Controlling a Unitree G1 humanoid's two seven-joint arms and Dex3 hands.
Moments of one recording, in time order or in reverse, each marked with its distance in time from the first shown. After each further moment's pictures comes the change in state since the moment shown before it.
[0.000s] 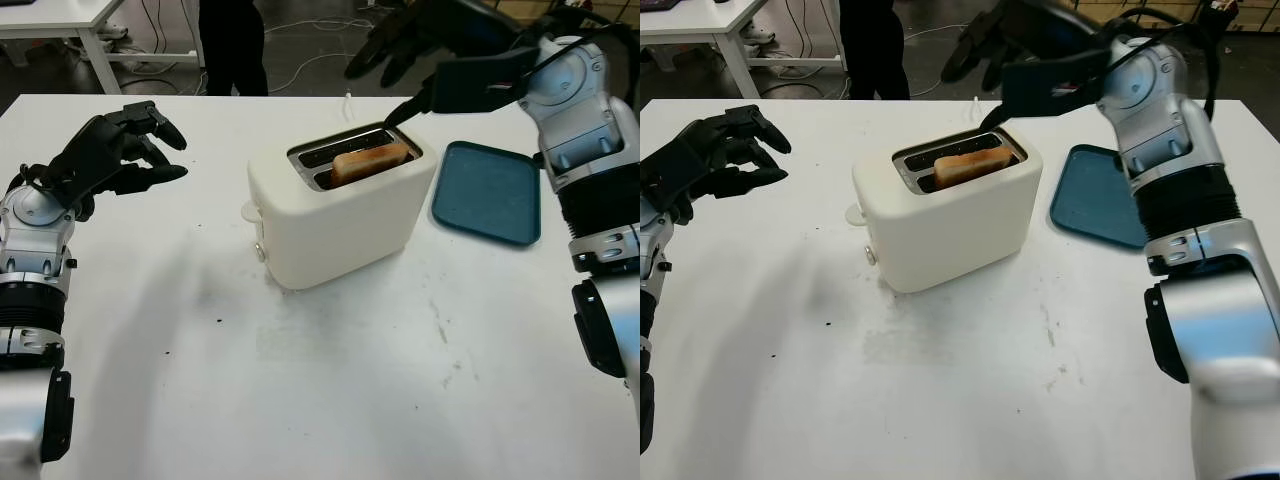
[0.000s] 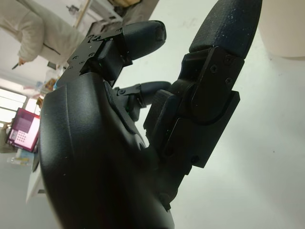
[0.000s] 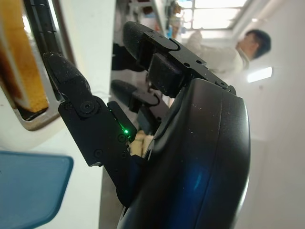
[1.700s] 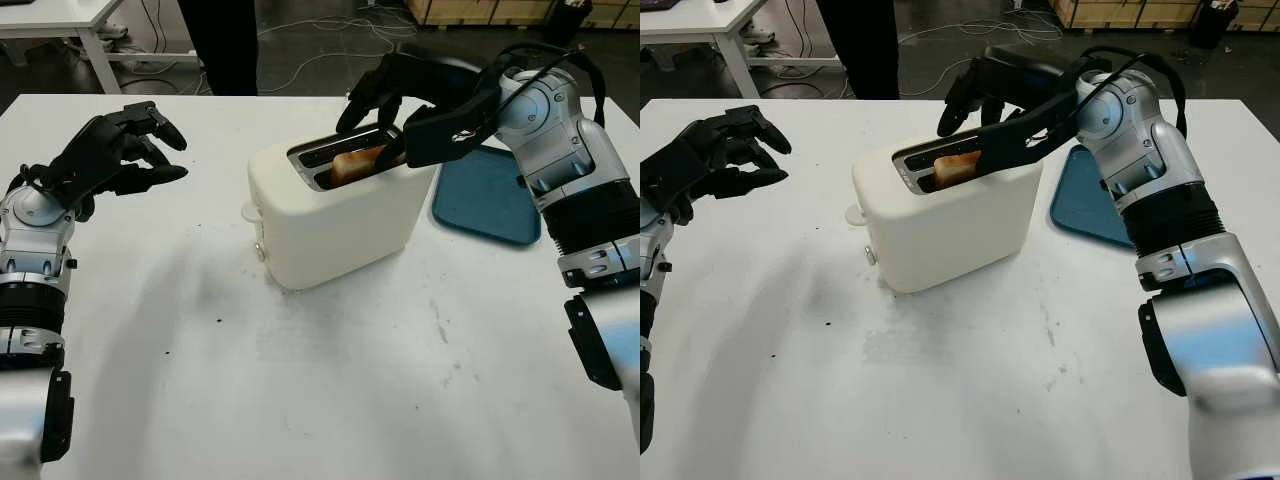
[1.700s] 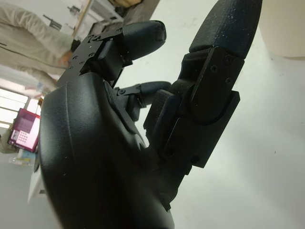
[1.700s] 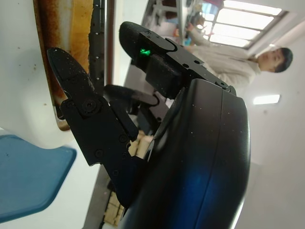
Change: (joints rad) left arm 0.000 0.000 0.000 -0.001 0.001 -0.009 0.004; right arm 0.055 0.001 0.053 -0.008 -0.106 -0.057 0.010
